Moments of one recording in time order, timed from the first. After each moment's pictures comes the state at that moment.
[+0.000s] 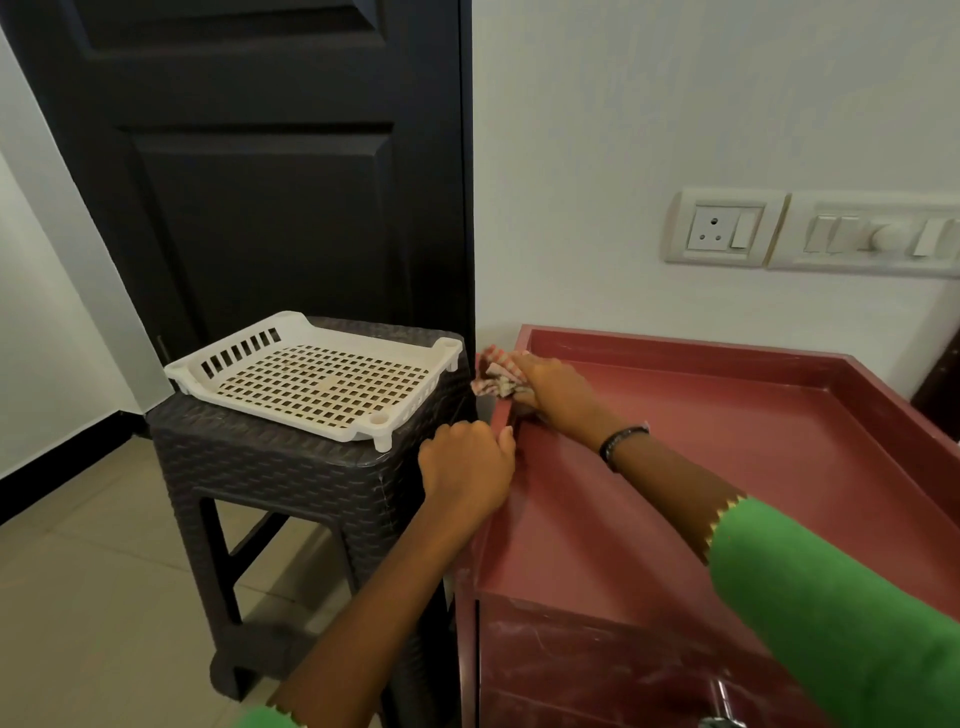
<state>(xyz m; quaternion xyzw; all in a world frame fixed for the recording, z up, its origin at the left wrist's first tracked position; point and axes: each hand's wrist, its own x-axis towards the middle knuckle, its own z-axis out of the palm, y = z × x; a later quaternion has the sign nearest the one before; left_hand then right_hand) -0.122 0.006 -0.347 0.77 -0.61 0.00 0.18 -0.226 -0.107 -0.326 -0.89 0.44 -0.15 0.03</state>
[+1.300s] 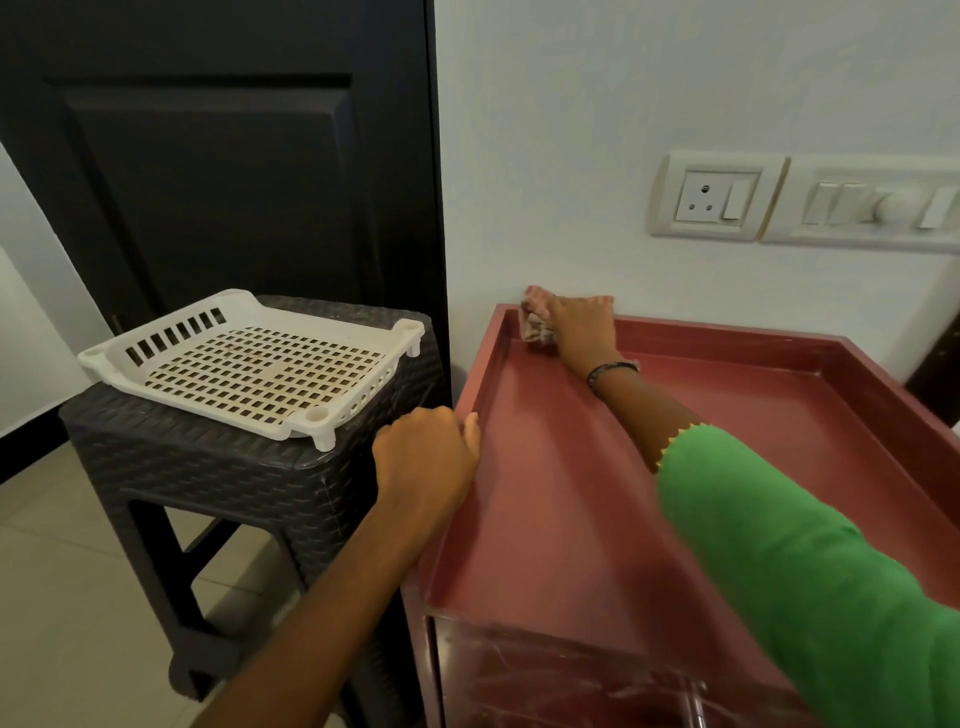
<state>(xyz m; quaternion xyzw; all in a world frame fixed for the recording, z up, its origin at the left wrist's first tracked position) -0.128 -0.006 -0.349 0.78 -0.60 0.06 0.18 -0.261 -0.228 -0.345 -0.78 0.59 -0.13 -0.15</state>
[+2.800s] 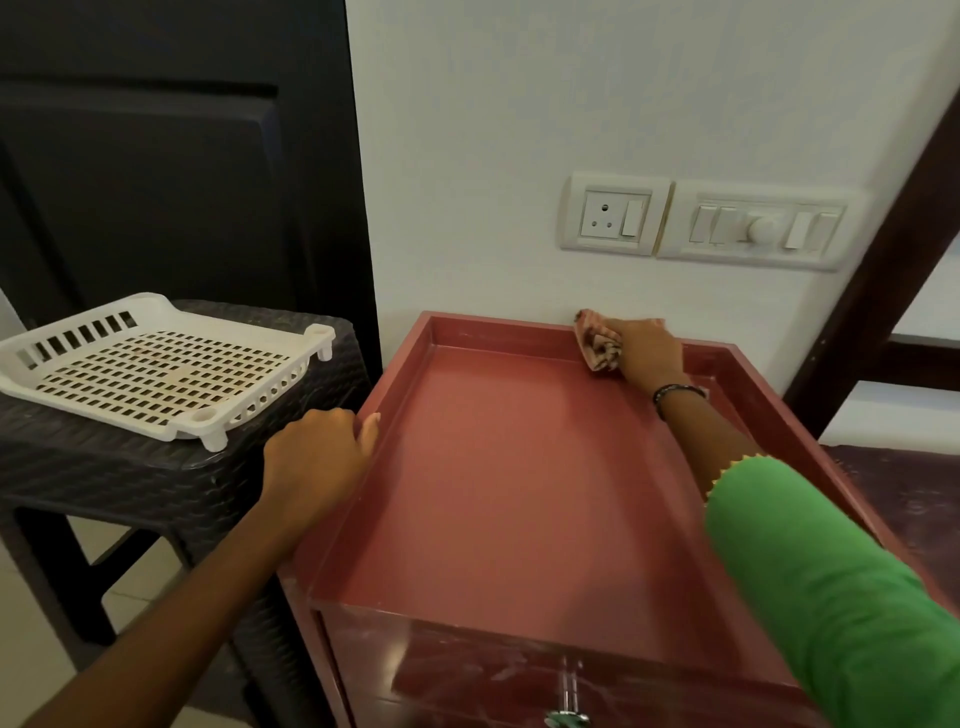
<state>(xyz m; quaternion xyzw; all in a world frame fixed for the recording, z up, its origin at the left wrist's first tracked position) -0.125 -0.011 -0.354 0.78 -0.59 0.07 0.19 -0.437 -0.208 -0.336 -0.75 0.62 -0.18 -0.11</state>
